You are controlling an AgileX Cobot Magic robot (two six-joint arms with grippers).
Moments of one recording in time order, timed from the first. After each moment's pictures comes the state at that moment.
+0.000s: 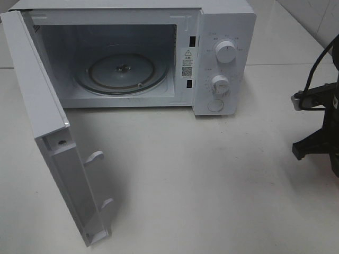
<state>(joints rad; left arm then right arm) 0.02 -0.01 -0.52 -0.10 1.08 0.07 0.16 1.73 -0.90 -0.32 0.87 0.27</state>
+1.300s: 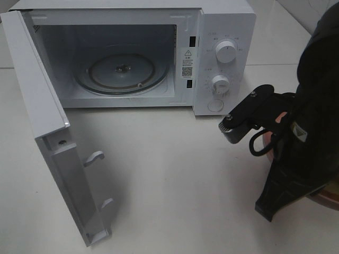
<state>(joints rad) 0.02 -0.01 -0.52 -0.10 1.08 0.07 0.79 1.44 -0.83 -0.32 1.04 0.26</state>
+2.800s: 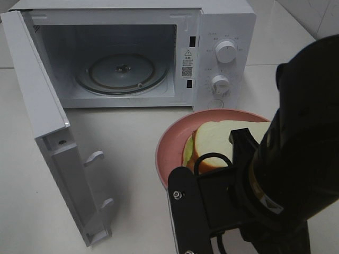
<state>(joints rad) 0.02 -0.01 -0.52 -0.10 1.08 0.07 1.16 1.44 -0.83 -0.32 0.97 -0.37</state>
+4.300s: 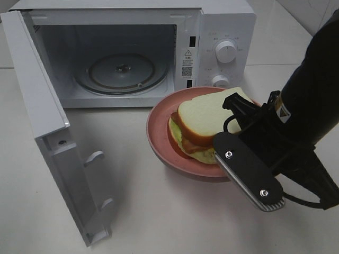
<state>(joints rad) 0.02 -0.01 -0.52 -0.10 1.08 0.07 0.72 1.44 -0.83 -0.18 0.76 -1.33</state>
